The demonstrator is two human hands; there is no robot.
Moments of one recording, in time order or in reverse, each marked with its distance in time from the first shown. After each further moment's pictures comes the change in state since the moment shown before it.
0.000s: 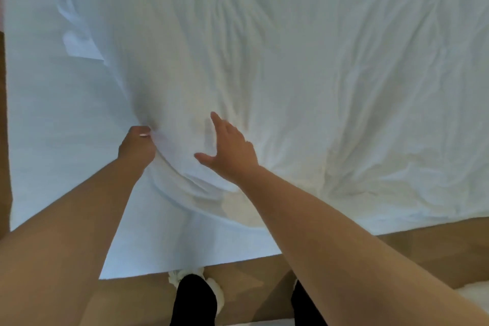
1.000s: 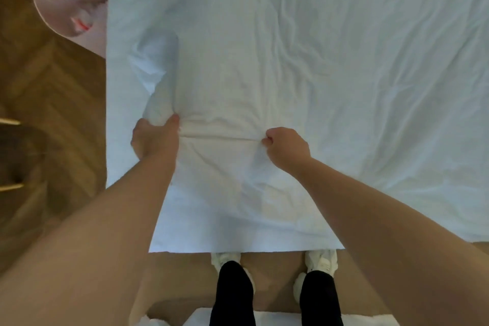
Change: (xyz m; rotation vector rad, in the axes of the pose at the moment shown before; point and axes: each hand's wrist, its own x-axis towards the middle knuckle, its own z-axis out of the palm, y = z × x) left_hand -0.029 0.055 -0.083 -0.151 0.380 -0.024; right_hand 0.014 -0.033 -0.051 -0.104 0.100 0.181
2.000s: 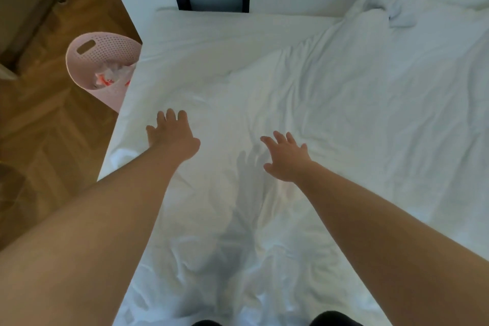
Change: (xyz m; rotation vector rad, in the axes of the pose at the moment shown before) left_hand 0.134 0.074 0.009 0.893 -0.097 0.563; right_hand 0.122 -0.078 -0.042 -0.473 0.002 -0.293
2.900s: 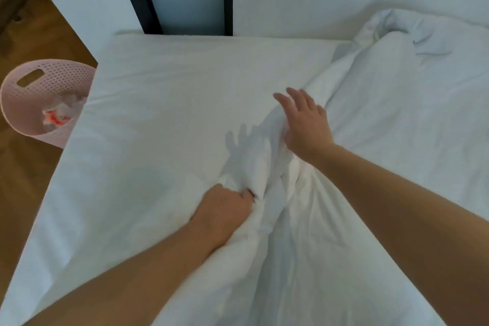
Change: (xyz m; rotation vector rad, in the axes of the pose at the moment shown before) left_hand 0.149 0.130 0.089 0.176 0.390 0.863; right_hand 0.244 0.092 -0.091 -0.035 0.542 -0.034
